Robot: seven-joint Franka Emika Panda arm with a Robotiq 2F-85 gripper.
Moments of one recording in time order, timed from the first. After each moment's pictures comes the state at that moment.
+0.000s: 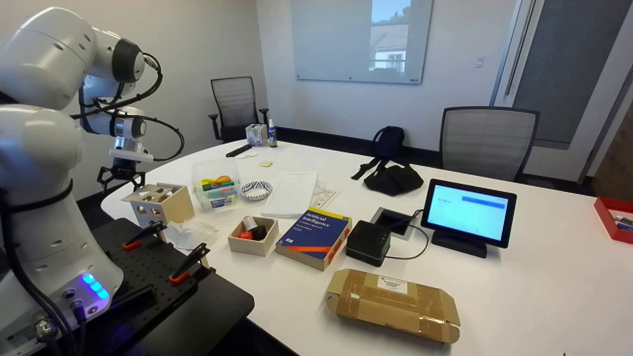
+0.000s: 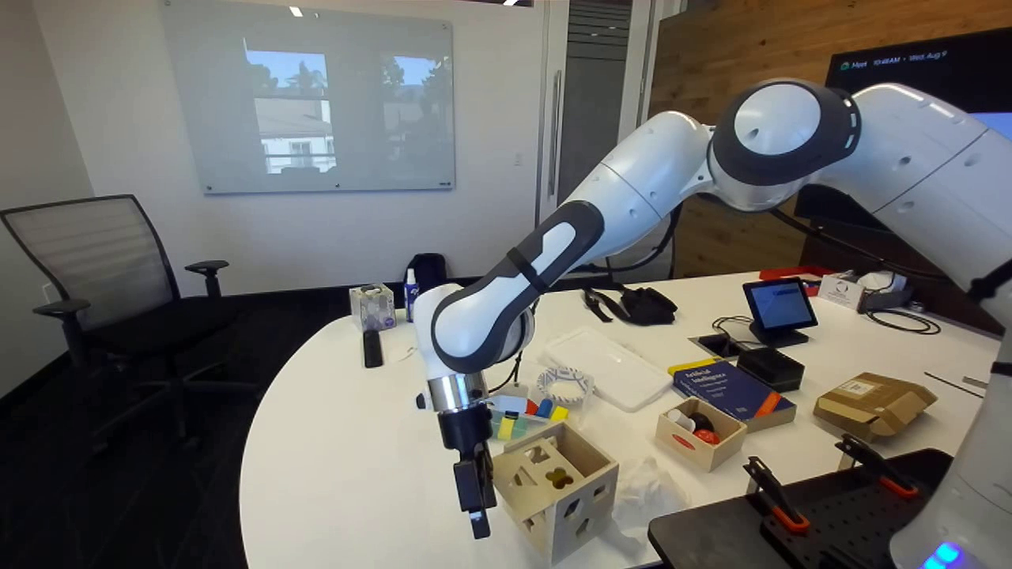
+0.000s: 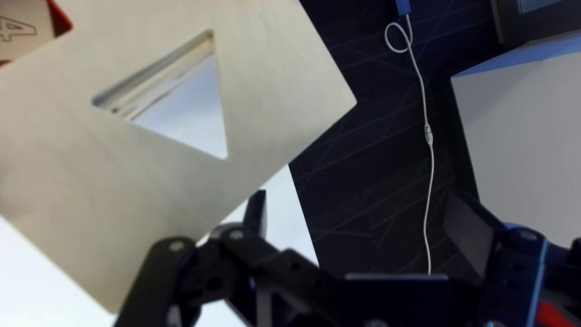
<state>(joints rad) 0.52 0.96 0.46 -1.62 -0.06 2.09 -0.34</state>
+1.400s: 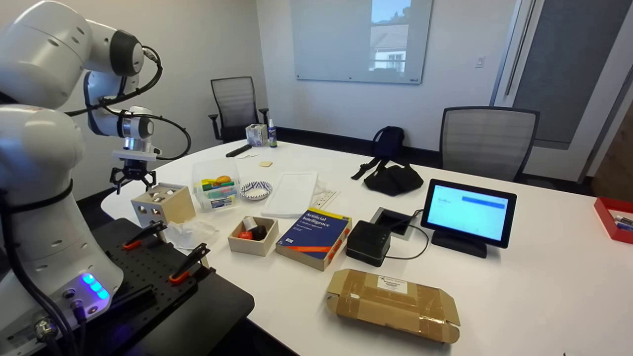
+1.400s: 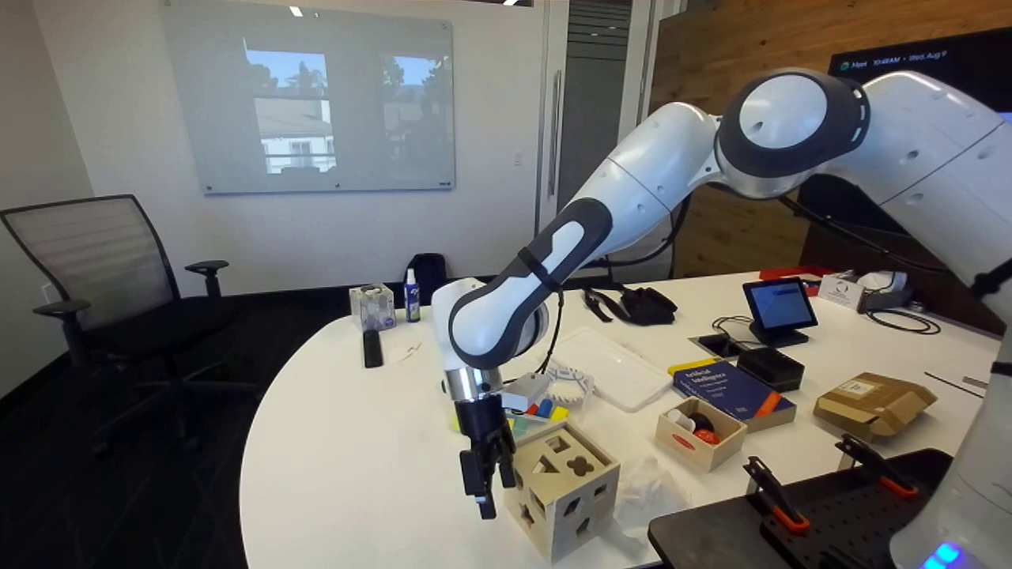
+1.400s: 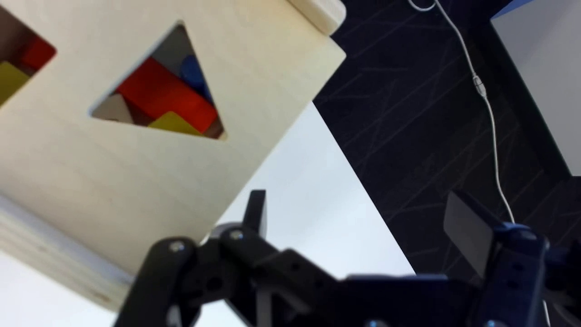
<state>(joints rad) 0.52 0.91 0.39 -1.68 -0.06 2.15 -0.11</state>
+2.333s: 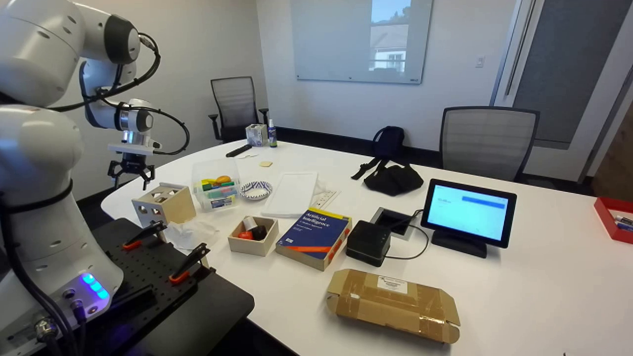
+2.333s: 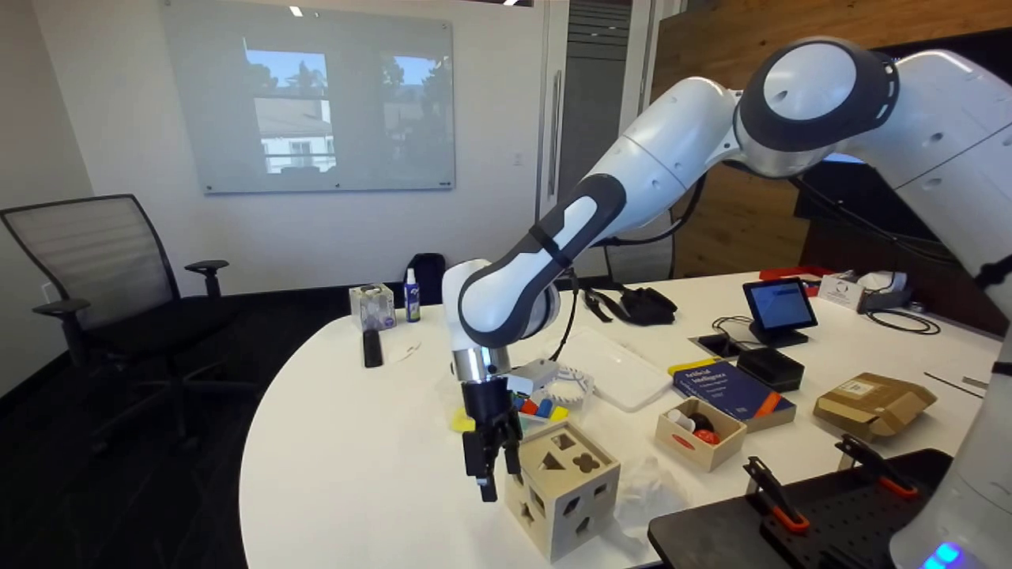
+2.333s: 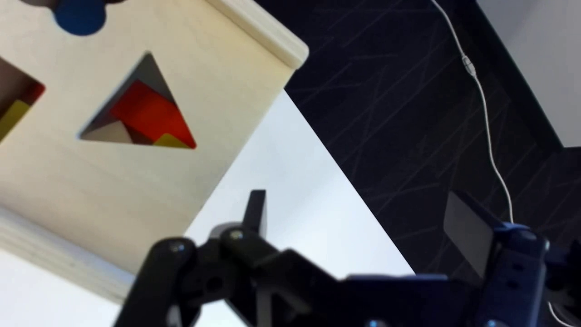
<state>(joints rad) 0.49 0.82 0.40 -1.77 -0.01 2.18 -0.08</state>
